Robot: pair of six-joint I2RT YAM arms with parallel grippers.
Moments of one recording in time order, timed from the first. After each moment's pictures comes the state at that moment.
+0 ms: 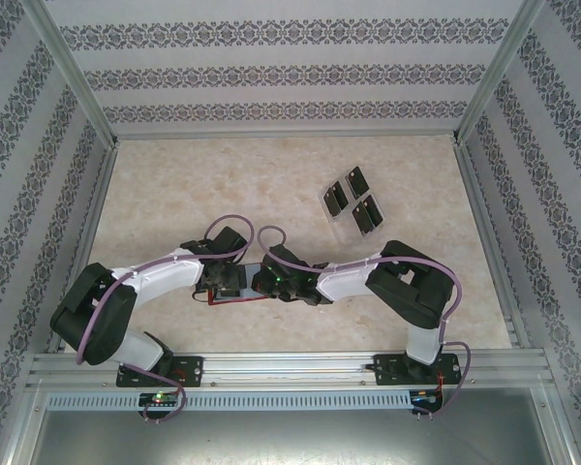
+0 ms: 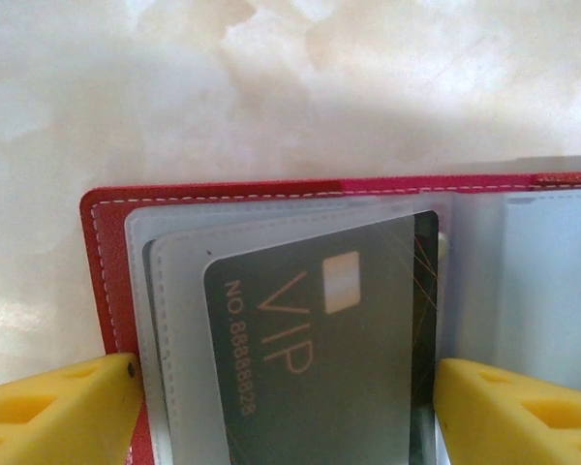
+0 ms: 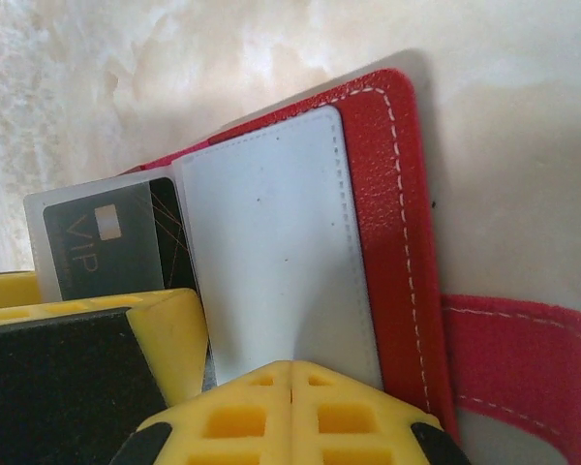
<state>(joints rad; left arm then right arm) -0.56 1.46 0.73 -0.62 -0.12 -0.72 1.00 1.85 0.84 0.24 -0.14 1.24</state>
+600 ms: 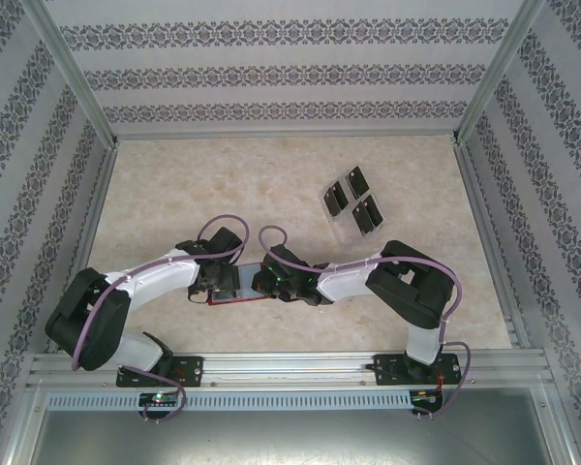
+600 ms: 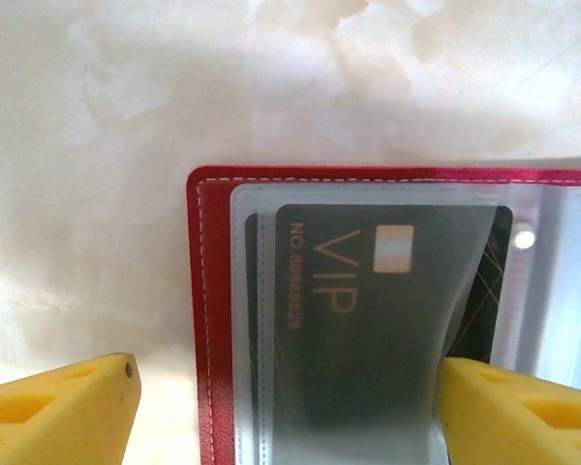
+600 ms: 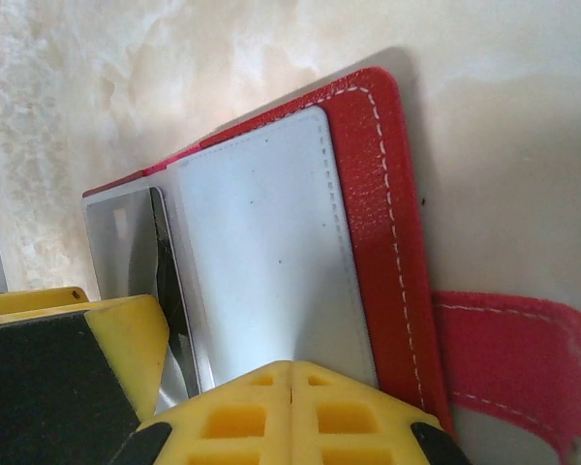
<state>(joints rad) -0.55 1.42 0.72 -0.70 -0.17 -0.73 1.00 1.85 0.83 0.24 -0.14 1.26</state>
